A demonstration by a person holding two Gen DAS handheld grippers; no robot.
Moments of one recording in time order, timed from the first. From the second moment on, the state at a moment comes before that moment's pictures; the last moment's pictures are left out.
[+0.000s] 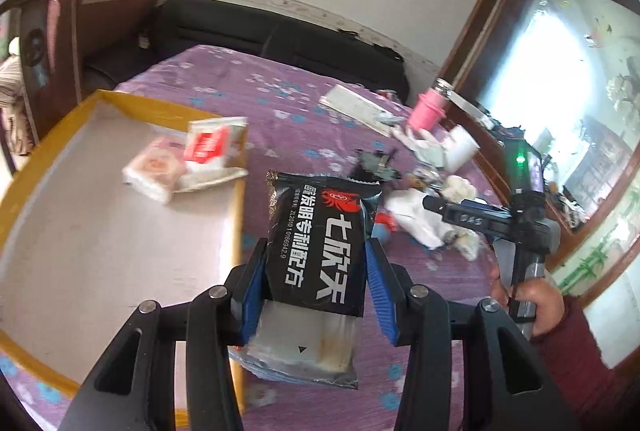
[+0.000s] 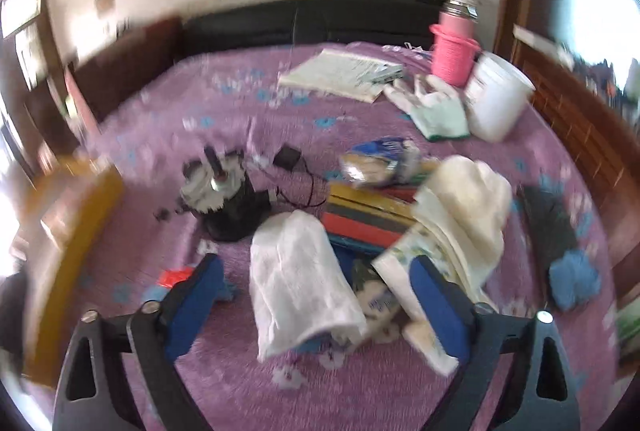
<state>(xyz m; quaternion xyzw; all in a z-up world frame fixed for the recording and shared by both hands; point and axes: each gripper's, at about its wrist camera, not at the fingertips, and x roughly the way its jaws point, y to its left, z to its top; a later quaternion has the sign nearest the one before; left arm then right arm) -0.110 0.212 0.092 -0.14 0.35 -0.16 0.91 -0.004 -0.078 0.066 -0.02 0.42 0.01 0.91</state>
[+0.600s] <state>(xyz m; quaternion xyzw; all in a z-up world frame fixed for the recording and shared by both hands) -0.109 0.318 0.080 -0.21 0.34 -0.06 0.91 -0.034 -0.066 0.097 0.03 0.39 0.05 0.92</state>
